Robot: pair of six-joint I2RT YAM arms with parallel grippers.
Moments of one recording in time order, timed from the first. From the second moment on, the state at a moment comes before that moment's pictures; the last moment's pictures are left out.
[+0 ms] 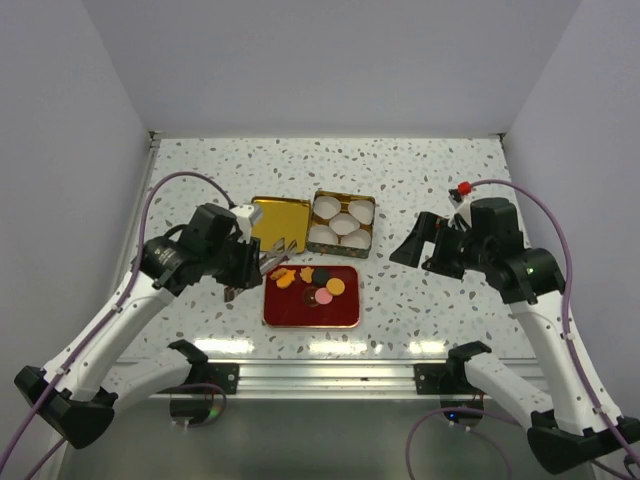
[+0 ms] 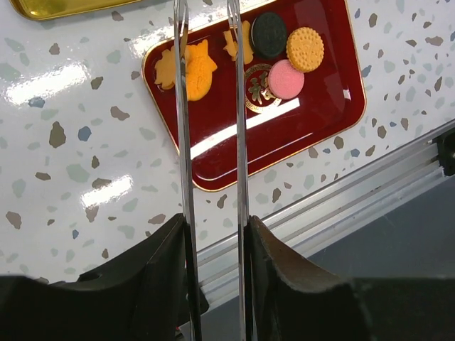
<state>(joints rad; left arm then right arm) -0.57 0.99 1.09 -1.04 0.11 -0.33 0.29 0.88 1.15 -1.03 -0.33 0.57</state>
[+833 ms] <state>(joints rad) -0.21 1.31 1.15 -0.89 -0.27 -0.25 0.29 0.85 1.11 -1.01 -0.33 0.59</state>
